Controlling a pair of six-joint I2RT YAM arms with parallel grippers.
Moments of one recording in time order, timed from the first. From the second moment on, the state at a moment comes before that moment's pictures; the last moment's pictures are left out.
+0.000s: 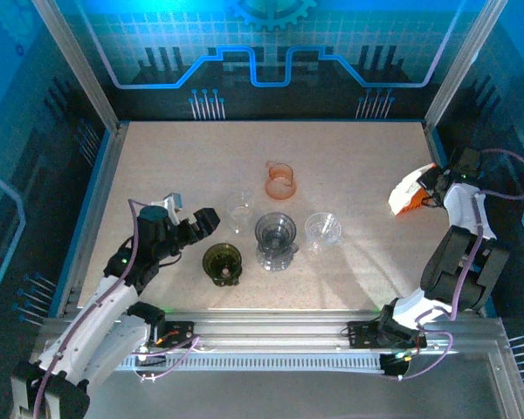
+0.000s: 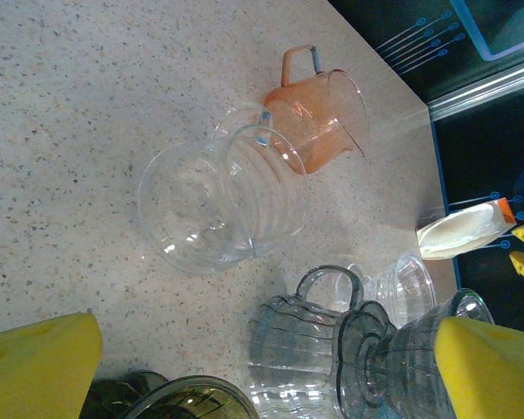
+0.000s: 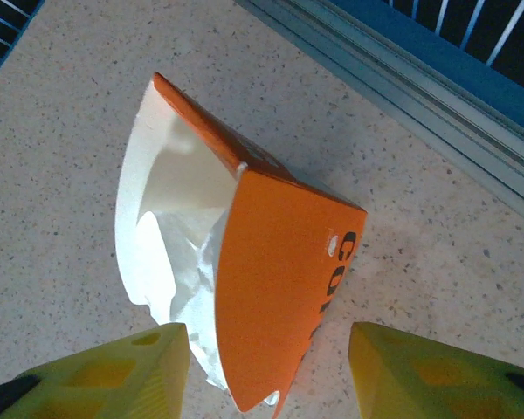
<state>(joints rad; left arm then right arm) -0.29 0.73 0.53 -0.33 0.23 -0.82 -0.45 1.56 1.16 -0.51 -0.05 0.50</state>
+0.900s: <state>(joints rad) -0.29 0.78 0.53 -0.31 0.24 -0.82 -0.46 1.66 1.23 -0.53 -0.08 0.45</state>
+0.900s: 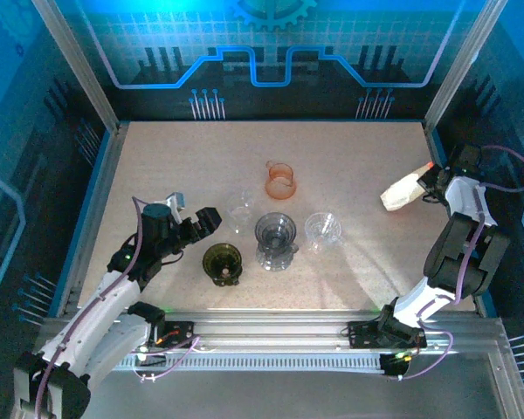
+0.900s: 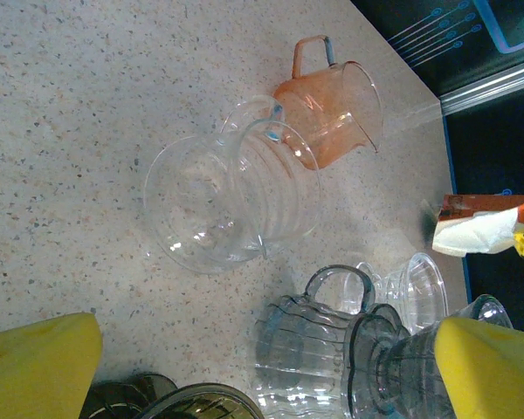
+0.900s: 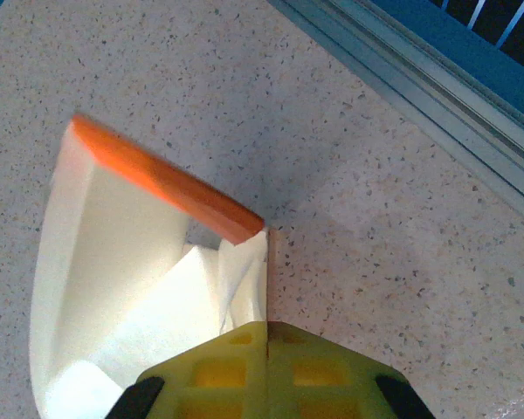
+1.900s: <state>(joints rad) -0.29 0.80 0.54 -0.32 0.25 -0.82 0.08 2.07 1.83 -0.84 0.06 -0.01</state>
